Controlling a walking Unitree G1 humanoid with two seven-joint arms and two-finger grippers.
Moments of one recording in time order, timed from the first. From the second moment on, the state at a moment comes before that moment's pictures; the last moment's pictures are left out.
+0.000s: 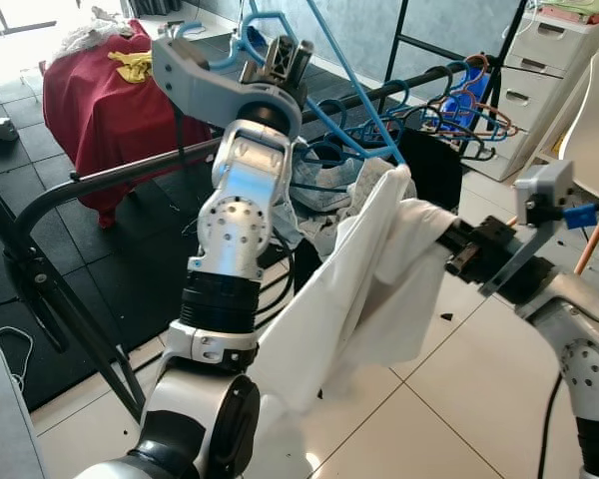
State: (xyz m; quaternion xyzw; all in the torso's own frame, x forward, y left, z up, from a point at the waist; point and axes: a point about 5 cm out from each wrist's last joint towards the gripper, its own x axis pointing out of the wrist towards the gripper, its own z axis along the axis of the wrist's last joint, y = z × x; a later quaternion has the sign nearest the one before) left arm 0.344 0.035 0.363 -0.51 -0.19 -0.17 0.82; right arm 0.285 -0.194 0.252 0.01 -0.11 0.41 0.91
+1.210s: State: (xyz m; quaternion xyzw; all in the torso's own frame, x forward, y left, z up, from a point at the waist) left arm 0.327 0.036 0.383 -0.54 -0.23 -0.27 0.76; right arm 0.285 -0.223 0.272 0.03 -0.16 0.34 0.93
